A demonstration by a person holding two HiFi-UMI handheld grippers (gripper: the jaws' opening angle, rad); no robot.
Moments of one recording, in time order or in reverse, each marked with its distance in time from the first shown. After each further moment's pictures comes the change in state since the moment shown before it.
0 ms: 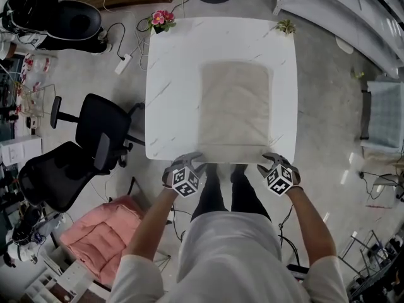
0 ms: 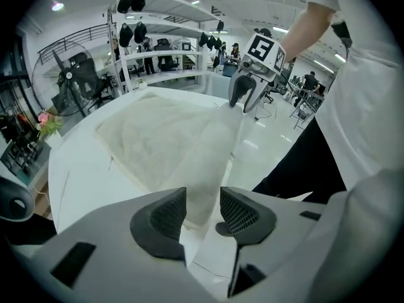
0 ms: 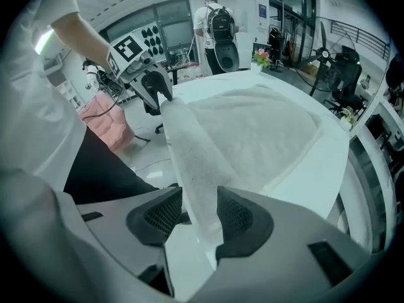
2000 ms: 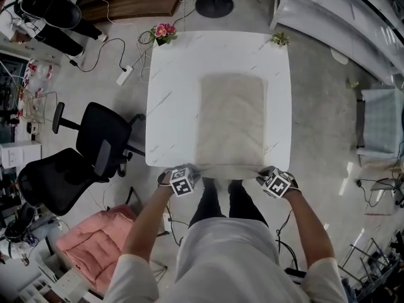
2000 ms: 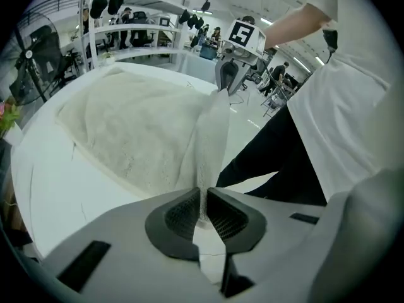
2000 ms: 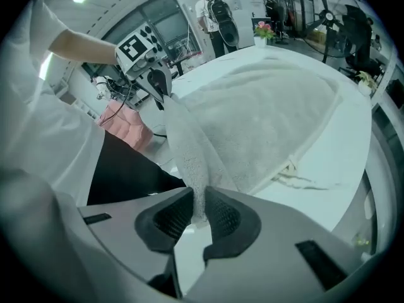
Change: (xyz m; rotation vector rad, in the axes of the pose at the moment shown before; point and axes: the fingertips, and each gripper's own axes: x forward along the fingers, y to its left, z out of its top) left arm 0.000 -0.036 -0.031 0.070 0.176 -0.297; right arm 0.002 0.036 -0.035 0.104 0.109 0.223
